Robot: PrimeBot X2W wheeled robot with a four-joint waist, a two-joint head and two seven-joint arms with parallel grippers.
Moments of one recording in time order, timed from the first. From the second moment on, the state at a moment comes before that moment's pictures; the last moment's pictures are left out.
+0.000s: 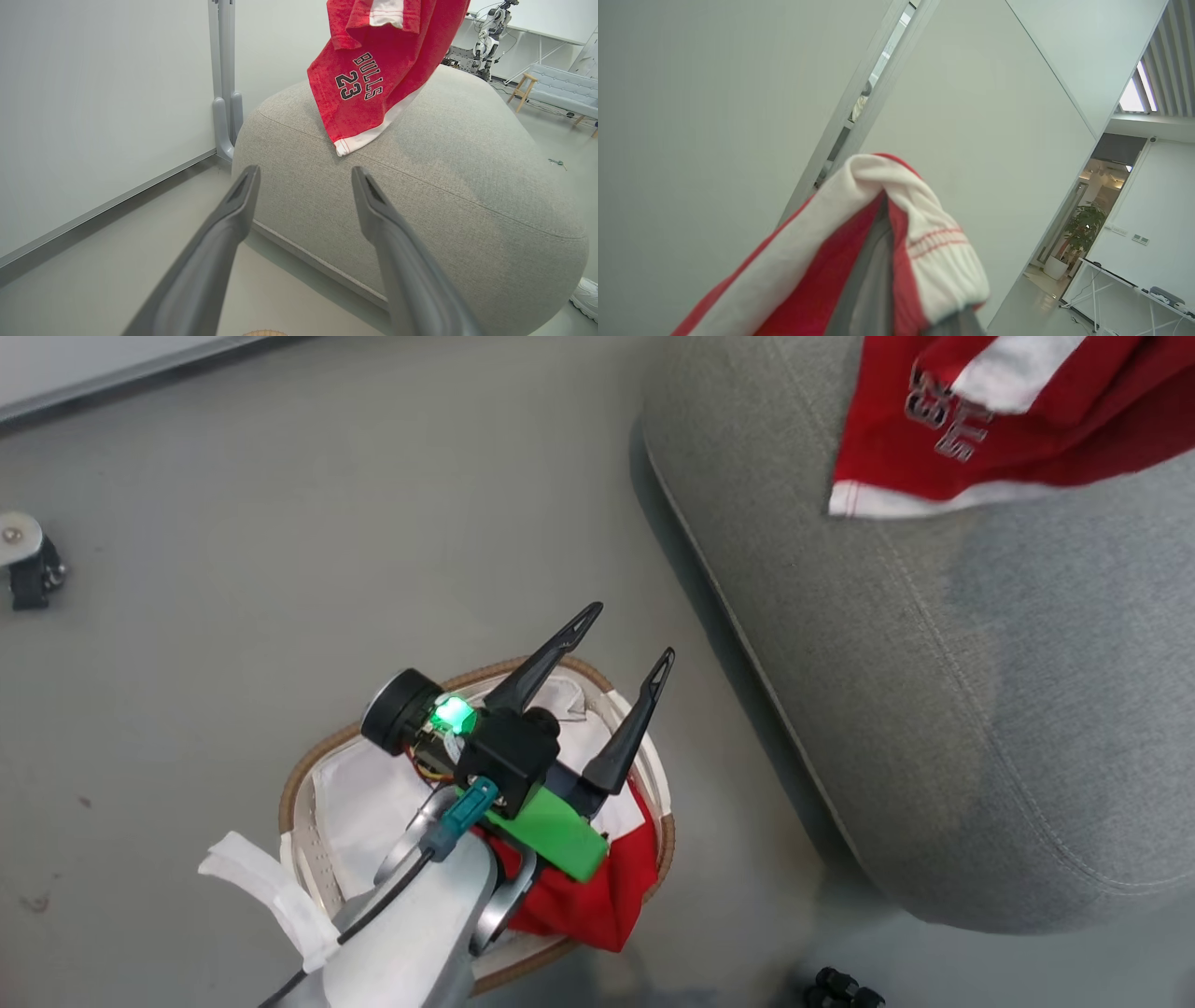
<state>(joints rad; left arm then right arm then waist) -0.47 0.12 -0.65 0.26 -0.22 -0.13 -0.26 -0.98 -0.36 -0.21 0.23 -0.08 0.13 -0.26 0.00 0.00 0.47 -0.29</state>
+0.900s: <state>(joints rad) -0.55 0.12 -0.59 0.21 -0.15 -0.13 -0.26 -1.00 -0.30 -0.44 0.59 -0.20 0.13 -0.26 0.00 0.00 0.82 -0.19</state>
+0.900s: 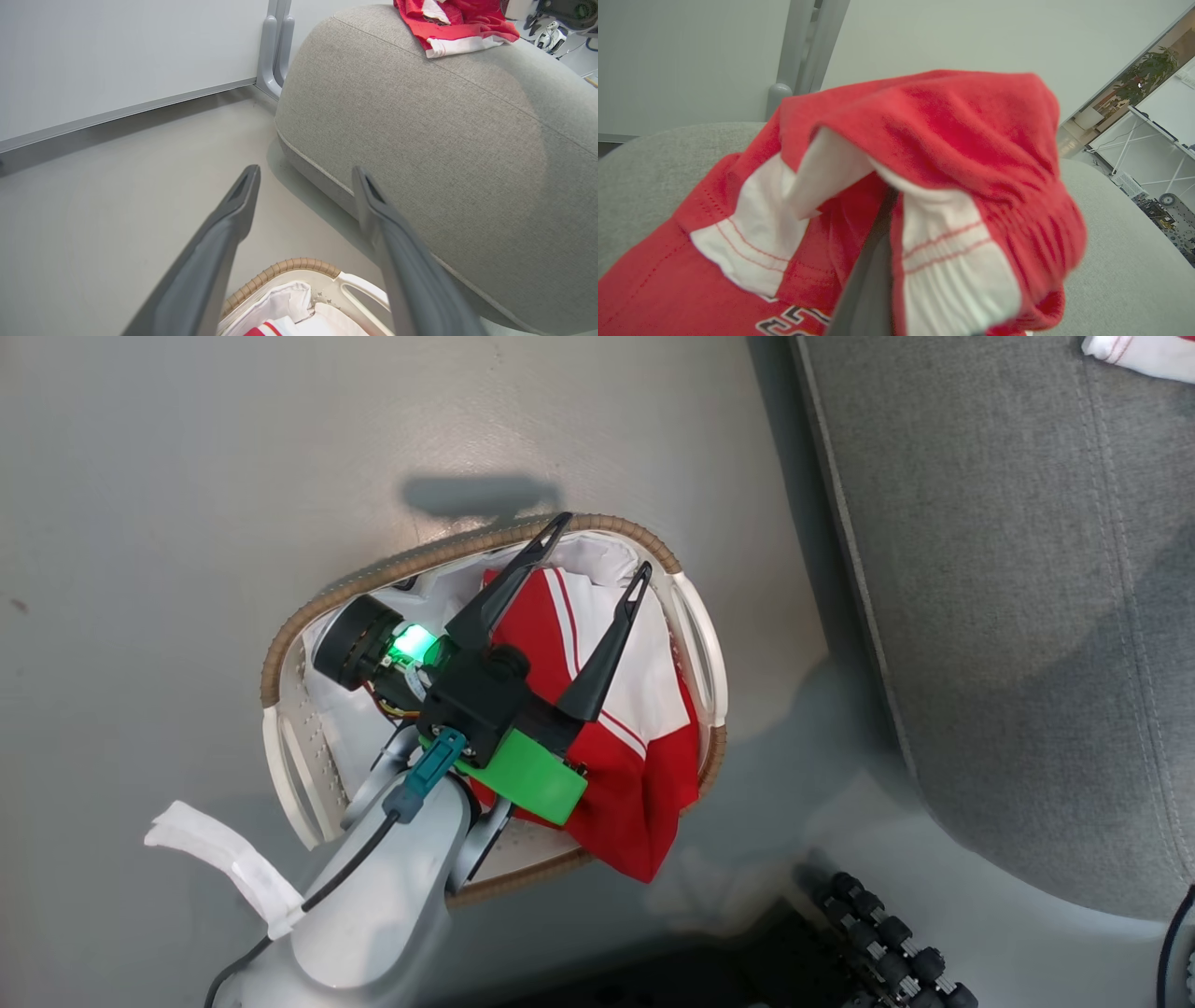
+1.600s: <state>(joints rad) -0.46 0.09 -0.52 0.23 -0.22 -0.13 -0.26 -0.67 -0.20 -0.30 0.46 -0.18 0.13 -0.26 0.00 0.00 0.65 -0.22</state>
